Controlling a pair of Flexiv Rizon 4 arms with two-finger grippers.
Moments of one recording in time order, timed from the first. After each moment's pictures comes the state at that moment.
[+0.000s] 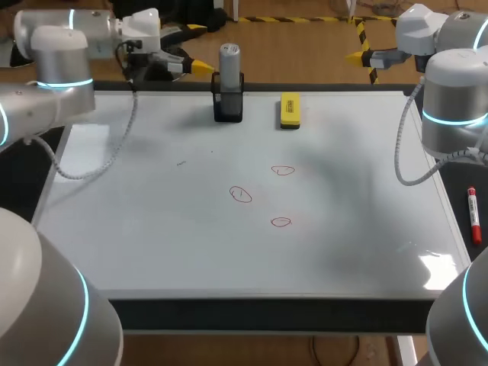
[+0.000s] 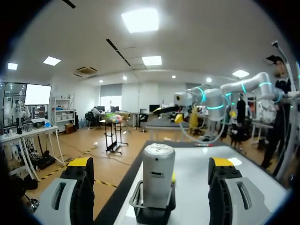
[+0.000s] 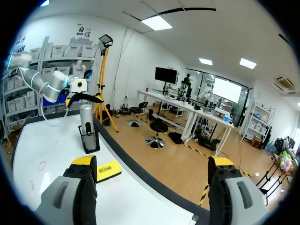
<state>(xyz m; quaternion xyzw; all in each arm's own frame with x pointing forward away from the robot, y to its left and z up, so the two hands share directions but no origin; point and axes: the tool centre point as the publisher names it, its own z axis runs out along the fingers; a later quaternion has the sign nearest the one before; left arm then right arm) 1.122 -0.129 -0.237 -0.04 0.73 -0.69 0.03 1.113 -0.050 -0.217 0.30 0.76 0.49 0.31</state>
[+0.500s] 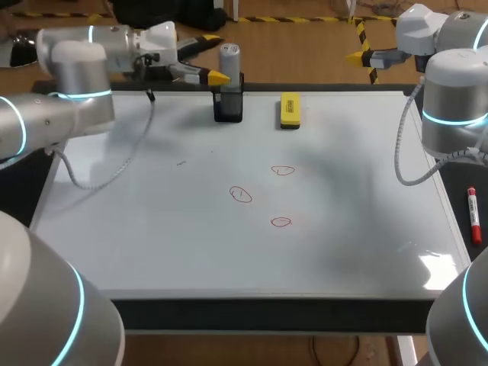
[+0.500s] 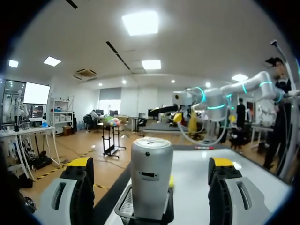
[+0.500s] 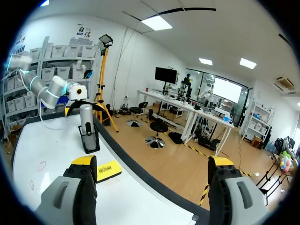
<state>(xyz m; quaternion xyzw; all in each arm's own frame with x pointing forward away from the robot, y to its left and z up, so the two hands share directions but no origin) 1.114 -0.162 -0.260 -0.05 0.71 -0.71 0.03 1.113 -0.050 -0.217 0.30 0.76 0.49 0.31</state>
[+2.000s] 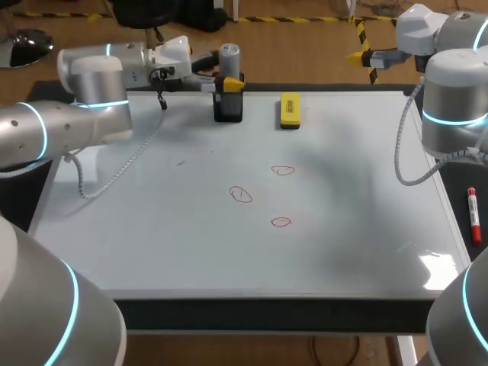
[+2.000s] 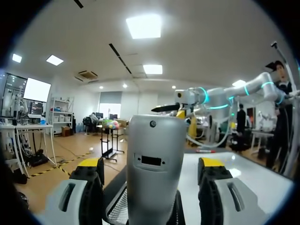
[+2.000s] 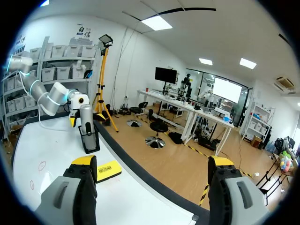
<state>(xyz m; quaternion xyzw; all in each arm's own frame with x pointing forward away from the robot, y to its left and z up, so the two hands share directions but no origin) 1.120 -0.190 -0.286 -0.06 0.69 -0.73 0.02 1.113 -0.050 -0.217 0.30 0.76 0.49 0.31</state>
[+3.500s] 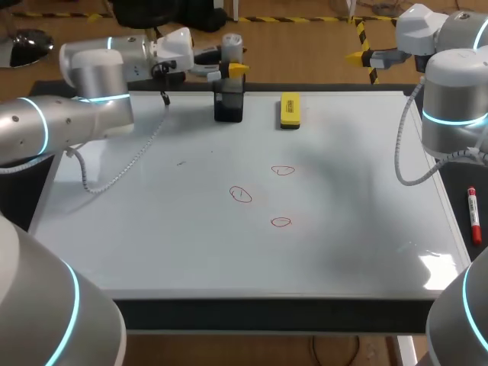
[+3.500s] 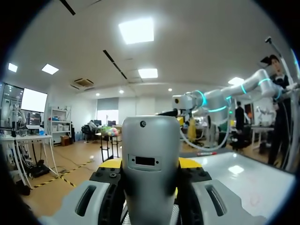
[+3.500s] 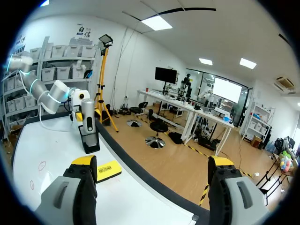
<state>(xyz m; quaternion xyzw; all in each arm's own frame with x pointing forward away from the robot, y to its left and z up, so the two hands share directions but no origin) 1.123 -0.195 -0.260 -0.02 0.67 -0.74 0.04 1.113 -0.050 -0.217 0.30 0.76 0.49 0.31</state>
